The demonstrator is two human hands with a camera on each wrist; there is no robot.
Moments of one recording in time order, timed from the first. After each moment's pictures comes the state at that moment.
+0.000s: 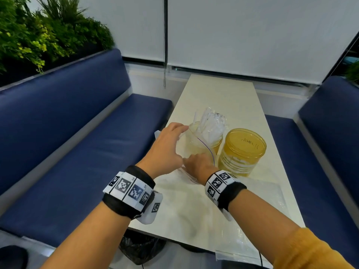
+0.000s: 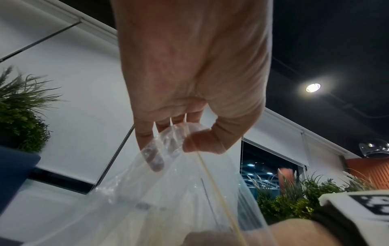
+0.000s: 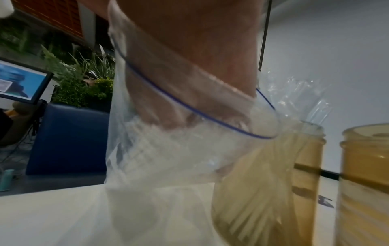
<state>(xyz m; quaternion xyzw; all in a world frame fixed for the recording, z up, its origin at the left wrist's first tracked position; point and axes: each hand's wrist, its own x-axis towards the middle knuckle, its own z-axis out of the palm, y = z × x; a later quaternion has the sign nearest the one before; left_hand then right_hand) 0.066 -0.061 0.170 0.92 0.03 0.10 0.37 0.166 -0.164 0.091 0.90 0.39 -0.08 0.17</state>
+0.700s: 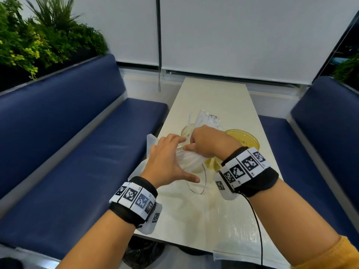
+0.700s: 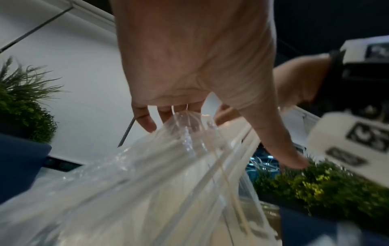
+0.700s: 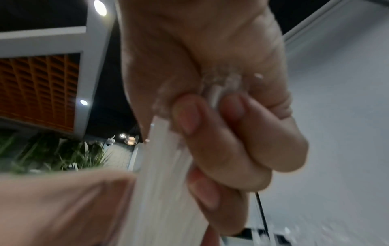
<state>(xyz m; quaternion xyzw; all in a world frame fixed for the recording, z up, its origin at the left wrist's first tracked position) 0.064 -0.077 0.149 0.96 0.06 0.11 0.27 0.165 -0.194 0.214 0.93 0.35 -0.10 0.00</state>
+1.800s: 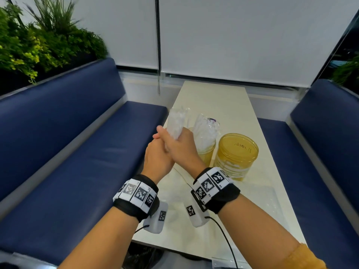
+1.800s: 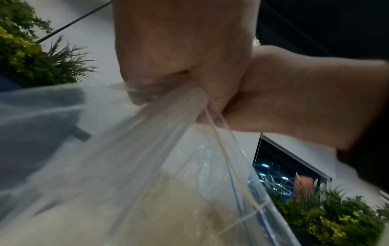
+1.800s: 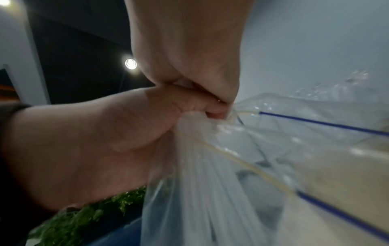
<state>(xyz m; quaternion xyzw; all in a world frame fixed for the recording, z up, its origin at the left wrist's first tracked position) 0.096 -0.063 0.136 0.85 0.14 0.24 0.44 0.136 -0.140 0.170 0.76 0.26 -0.02 -0.60</state>
